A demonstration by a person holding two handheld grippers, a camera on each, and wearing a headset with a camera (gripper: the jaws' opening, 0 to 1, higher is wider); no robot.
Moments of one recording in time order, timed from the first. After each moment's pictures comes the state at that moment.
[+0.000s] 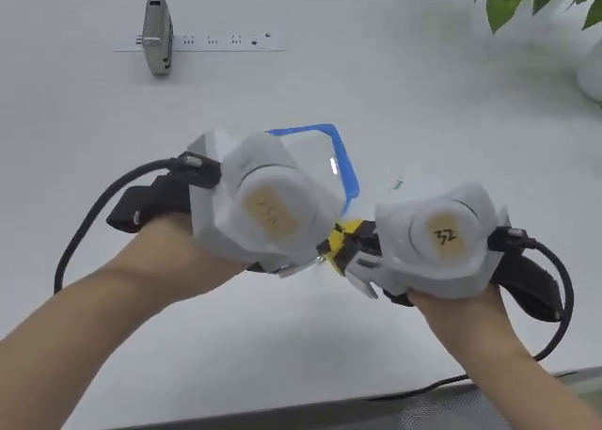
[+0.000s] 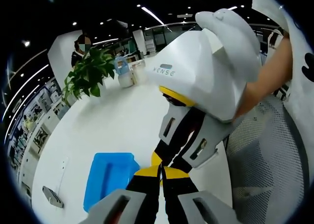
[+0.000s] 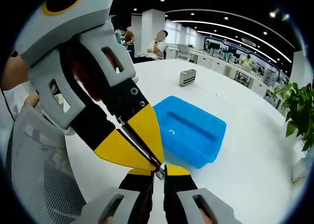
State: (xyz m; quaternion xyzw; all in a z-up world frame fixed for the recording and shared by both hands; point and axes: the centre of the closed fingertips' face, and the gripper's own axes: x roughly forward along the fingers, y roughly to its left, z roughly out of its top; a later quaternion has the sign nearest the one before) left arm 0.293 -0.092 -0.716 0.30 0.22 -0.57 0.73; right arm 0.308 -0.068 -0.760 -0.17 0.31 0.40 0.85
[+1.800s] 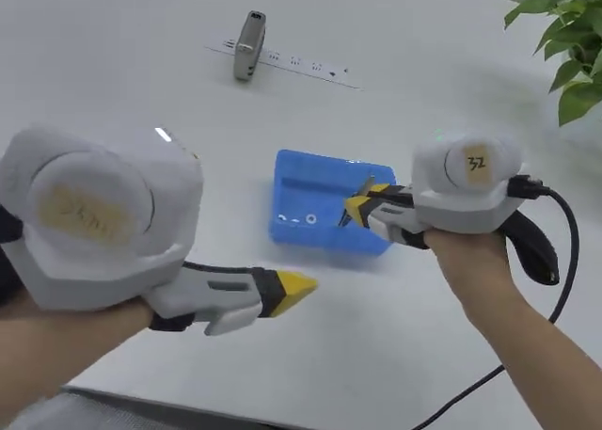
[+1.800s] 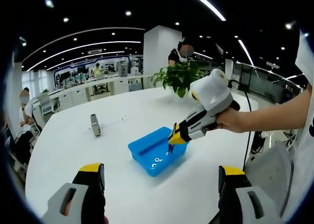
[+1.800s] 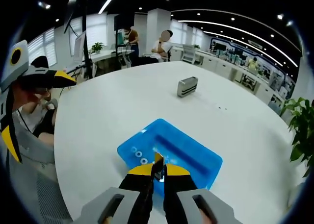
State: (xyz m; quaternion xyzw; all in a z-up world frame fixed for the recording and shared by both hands) left arm 0.284 0.048 -0.670 0.07 0.24 -0.29 0.92; right arm 0.388 -0.033 -0.750 -0.18 0.31 0.42 0.83
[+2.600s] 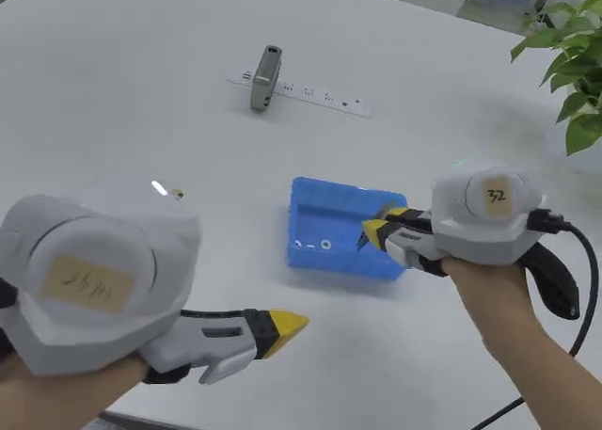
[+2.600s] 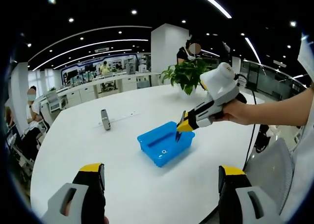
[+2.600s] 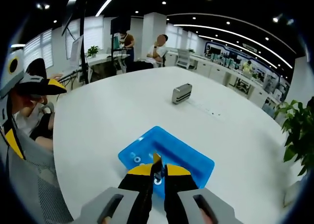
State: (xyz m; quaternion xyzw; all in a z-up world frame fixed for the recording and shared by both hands) left arm 0.265 0.071 -0.669 0.07 0.24 -0.26 0.93; right arm 0.380 -0.040 -0.715 -0.18 0.28 0.40 0.85
